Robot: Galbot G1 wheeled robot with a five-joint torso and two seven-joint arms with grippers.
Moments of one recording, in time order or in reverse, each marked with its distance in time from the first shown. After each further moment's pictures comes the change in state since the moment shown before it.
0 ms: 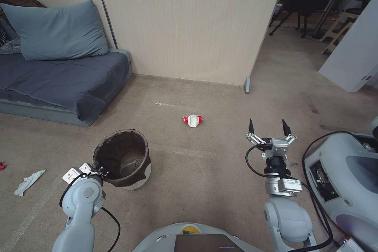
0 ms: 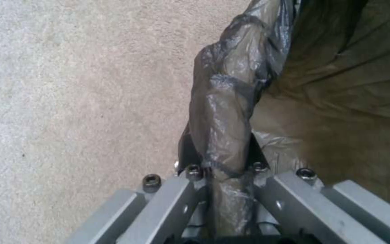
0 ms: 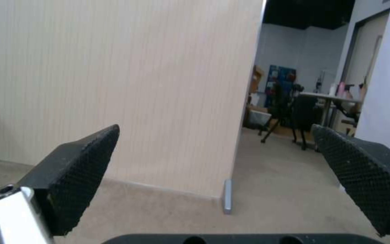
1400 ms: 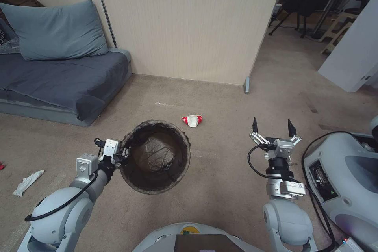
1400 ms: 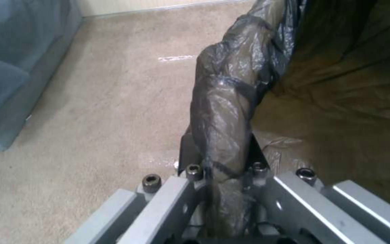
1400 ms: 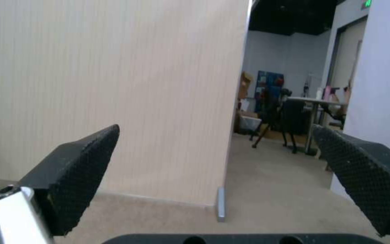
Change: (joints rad) left arm 0.201 0.251 0.072 -0.373 0.751 0.100 0.987; right arm -0.025 0.046 0.002 0.041 -0.015 0.031 0.017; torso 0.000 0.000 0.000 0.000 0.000
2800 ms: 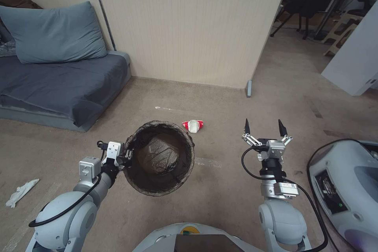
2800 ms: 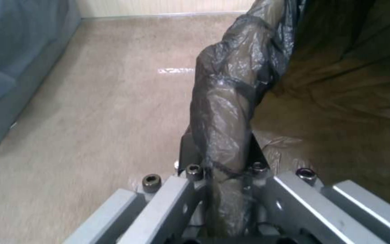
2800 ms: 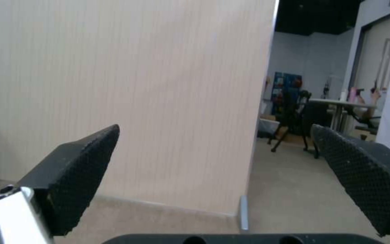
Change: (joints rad) left arm 0.011 -0.068 0.026 -0.018 0.014 -0.002 -0.012; right arm -0.002 -0.001 -0.029 -0.021 -0.004 0.027 -0.037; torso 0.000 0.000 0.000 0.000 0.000
